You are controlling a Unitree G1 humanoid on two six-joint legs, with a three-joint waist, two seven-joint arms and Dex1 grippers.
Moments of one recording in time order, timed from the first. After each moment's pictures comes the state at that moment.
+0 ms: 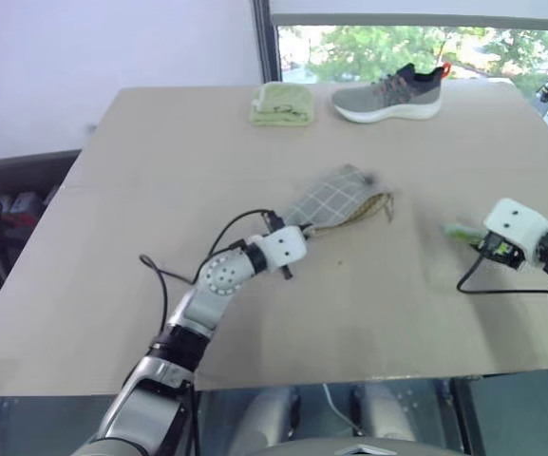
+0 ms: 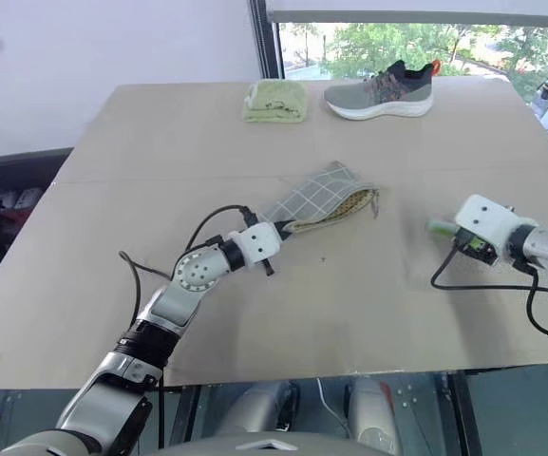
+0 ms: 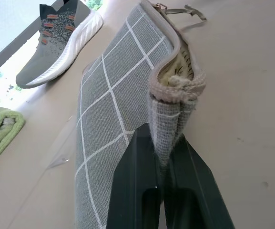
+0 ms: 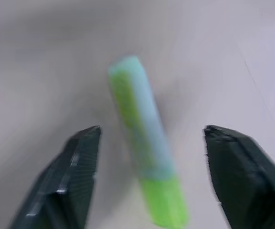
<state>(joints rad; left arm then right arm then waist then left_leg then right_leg) -0.43 0.36 -0.26 0.29 0.21 -0.31 -0.54 -0.29 -0.95 0.00 0.00 0.05 0.34 0.80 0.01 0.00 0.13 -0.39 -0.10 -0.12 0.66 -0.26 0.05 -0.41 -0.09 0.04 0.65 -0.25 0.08</state>
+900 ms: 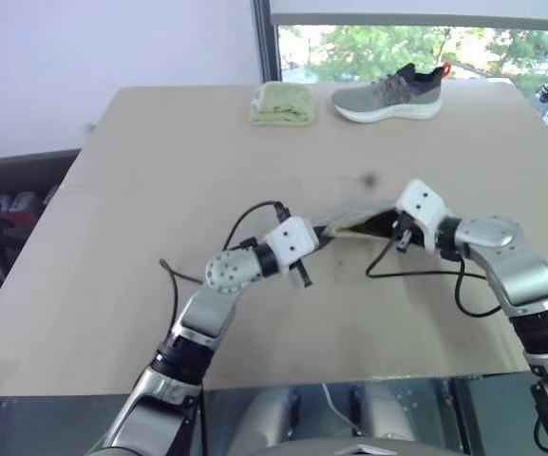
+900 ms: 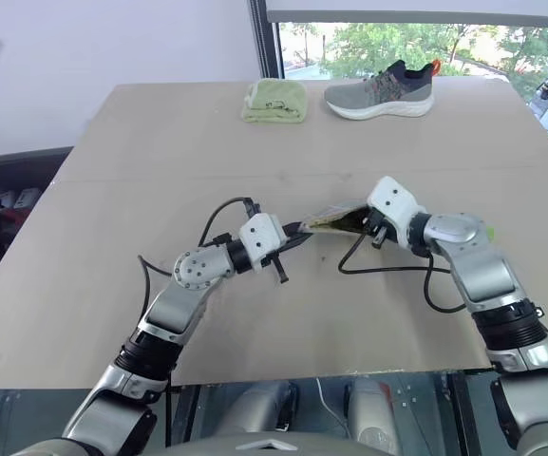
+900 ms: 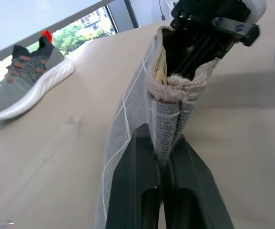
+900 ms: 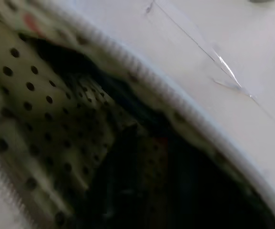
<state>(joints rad) -0.37 0.32 -0.28 0.00 -0.04 -0.07 -0.73 -0.51 -0.63 0.19 -0.06 0.12 0.47 0.79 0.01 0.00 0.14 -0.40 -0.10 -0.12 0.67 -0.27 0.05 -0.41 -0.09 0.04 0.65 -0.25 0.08</state>
